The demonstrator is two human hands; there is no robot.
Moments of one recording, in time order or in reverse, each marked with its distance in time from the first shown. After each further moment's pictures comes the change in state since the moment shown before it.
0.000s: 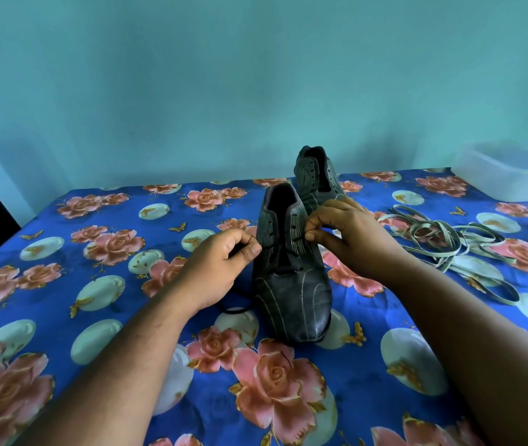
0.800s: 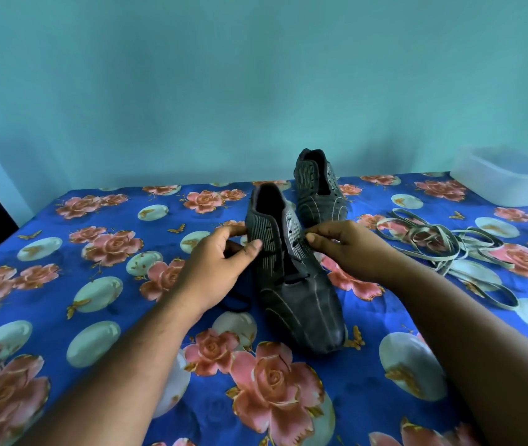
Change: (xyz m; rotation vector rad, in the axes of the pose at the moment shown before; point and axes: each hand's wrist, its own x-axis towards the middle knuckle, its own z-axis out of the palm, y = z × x) left_hand 0.000 0.000 0.006 -0.158 0.141 -0.125; right_hand -0.003 -0.002 0.001 0.186 -0.234 0.402
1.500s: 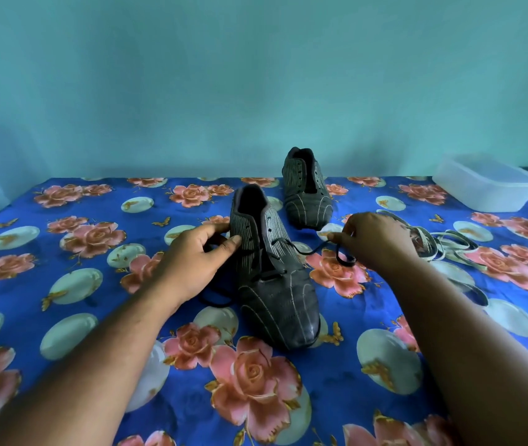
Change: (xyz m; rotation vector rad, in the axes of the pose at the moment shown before) left_hand 0.001 -0.001 -0.004 0.049 0.031 0.022; right_hand 0.001 0.036 -0.030 -0.588 0.184 0.386
